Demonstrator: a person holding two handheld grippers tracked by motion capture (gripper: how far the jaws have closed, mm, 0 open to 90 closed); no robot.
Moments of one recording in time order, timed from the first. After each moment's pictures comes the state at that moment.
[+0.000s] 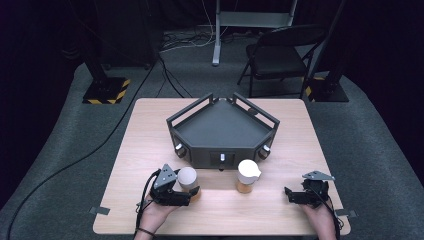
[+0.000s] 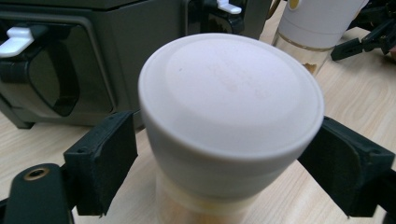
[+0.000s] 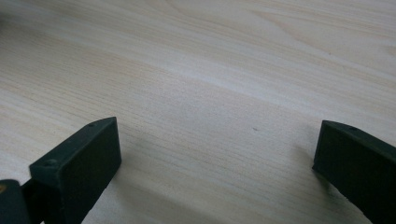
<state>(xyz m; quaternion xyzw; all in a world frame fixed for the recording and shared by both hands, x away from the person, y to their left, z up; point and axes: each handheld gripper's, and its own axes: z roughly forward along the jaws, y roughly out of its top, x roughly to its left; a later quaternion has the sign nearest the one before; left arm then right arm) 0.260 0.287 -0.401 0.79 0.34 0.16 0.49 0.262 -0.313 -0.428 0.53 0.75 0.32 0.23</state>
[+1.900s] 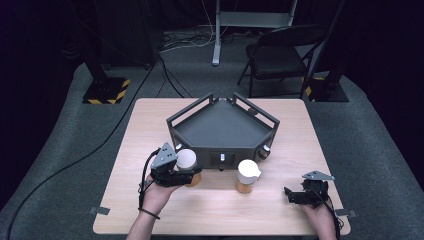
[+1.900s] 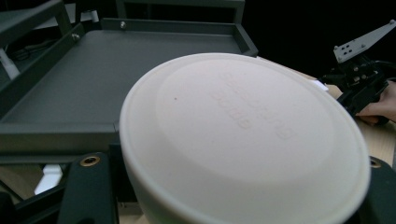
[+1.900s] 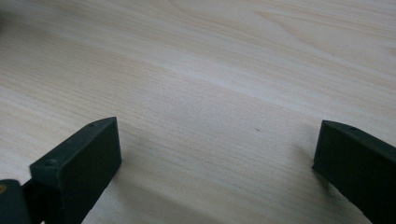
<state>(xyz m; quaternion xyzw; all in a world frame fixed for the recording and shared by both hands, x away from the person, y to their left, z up) 0.282 0.287 -0.345 0.77 0.30 0.17 0.54 0.263 -0.314 -0.428 0.53 0.76 0.32 0.23</state>
